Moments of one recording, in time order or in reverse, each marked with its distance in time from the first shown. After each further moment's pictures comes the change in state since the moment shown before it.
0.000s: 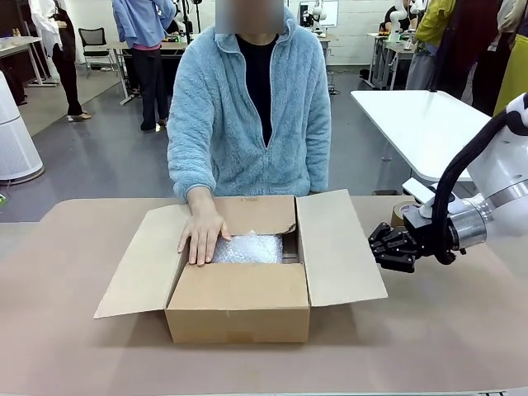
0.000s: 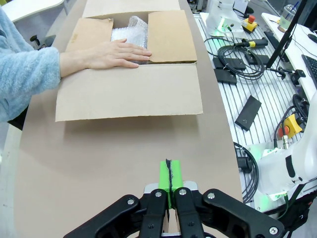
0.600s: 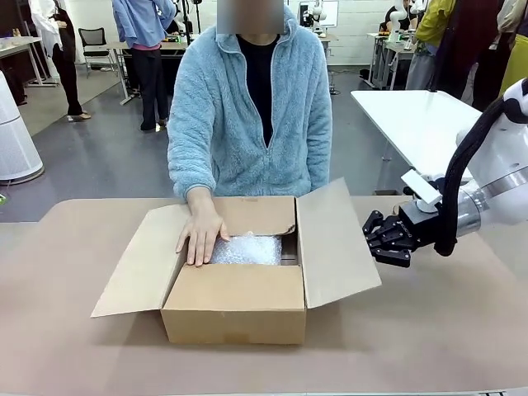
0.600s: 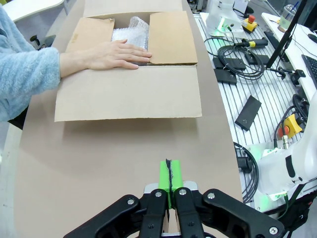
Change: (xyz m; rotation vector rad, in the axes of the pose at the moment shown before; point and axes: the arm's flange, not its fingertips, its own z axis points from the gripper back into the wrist) left arm 0.000 0.000 0.000 0.000 0.000 0.000; right arm 0.032 -0.002 -0.010 0.051 -0.032 0.219
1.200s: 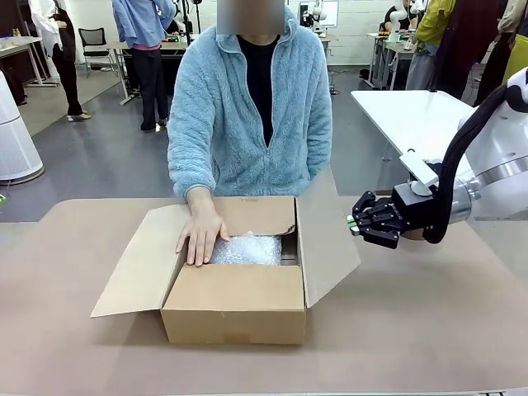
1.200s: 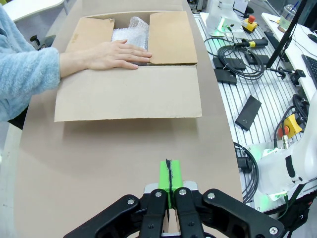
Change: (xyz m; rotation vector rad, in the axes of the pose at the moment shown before) left arm 0.000 0.000 0.000 0.000 0.000 0.000; right arm 0.024 -0.021 -0.012 -0.036 -0.100 0.036
